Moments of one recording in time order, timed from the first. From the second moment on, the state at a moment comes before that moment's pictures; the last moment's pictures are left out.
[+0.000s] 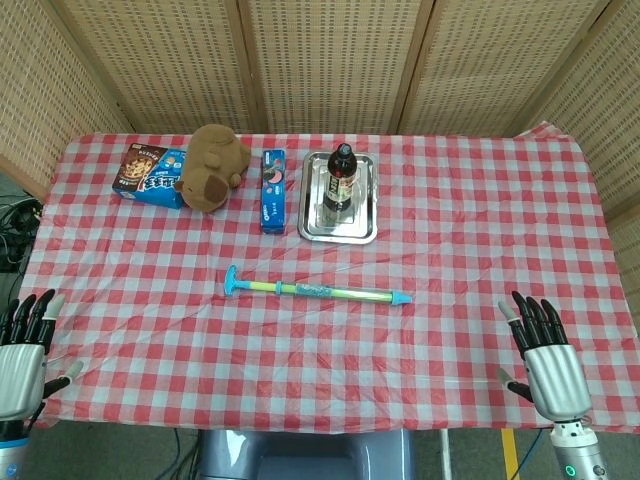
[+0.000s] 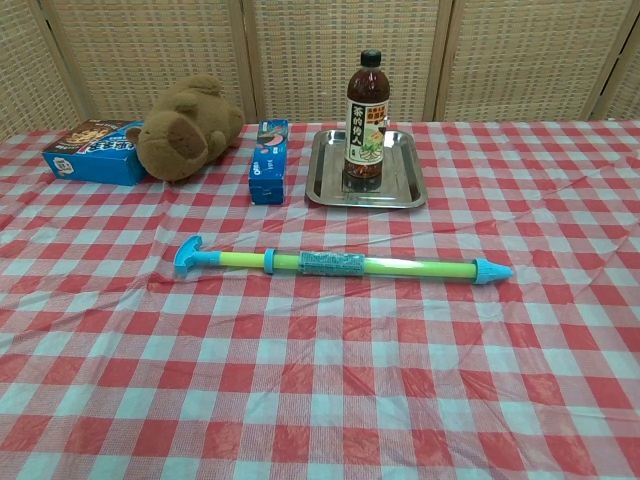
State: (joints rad) left arm 0.01 -1.27 -0.03 -1.63 1.60 1.64 0.28; right arm 0.06 -1.28 0.02 -1.58 -1.71 1.61 -0.15
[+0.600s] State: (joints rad) left arm -0.13 -1.34 -0.13 -1.70 1.55 1.49 0.40; right arm 0.07 -1.28 0.03 -1.58 -1.68 1.58 -0.13
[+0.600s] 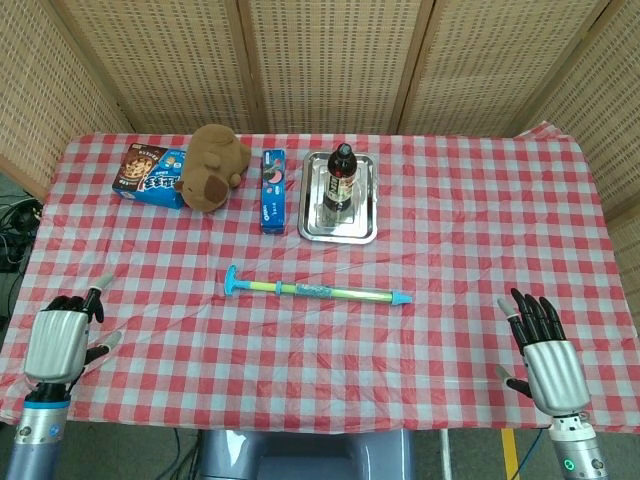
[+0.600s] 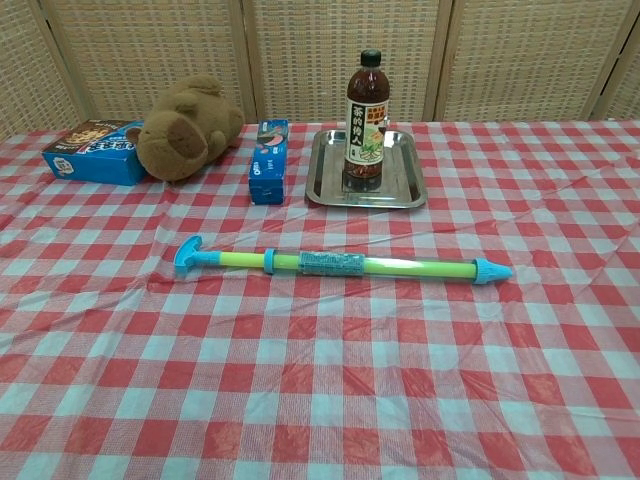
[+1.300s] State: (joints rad) left arm -0.51 -1.50 -0.35 -1.75 1.03 1.15 0.81; right arm 0.09 -1.27 0.06 -1.56 -1.58 1.52 -0.09
